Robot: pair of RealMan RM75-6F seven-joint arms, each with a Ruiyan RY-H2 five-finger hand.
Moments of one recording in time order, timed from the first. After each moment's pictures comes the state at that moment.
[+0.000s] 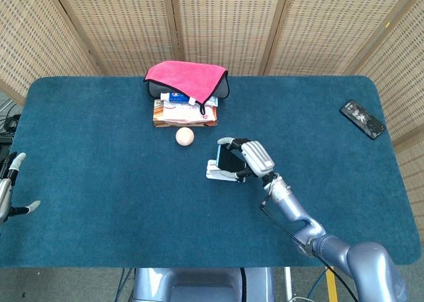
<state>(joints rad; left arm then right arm) -0.19 -1.06 -0.10 -1.65 1.21 1.28 0.11 0.83 -1.86 0.14 -0.78 -1.53 1.14 0.72</state>
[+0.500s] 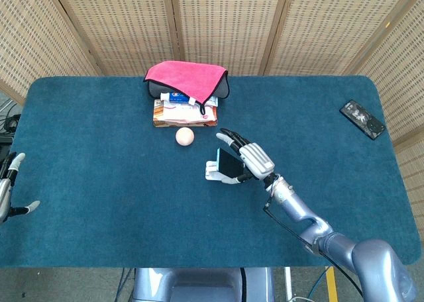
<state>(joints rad) -0.18 -1.06 -0.10 -1.64 1.22 1.28 0.10 0.84 -1.80 0.10 -0.81 -1.58 1.14 0.75</state>
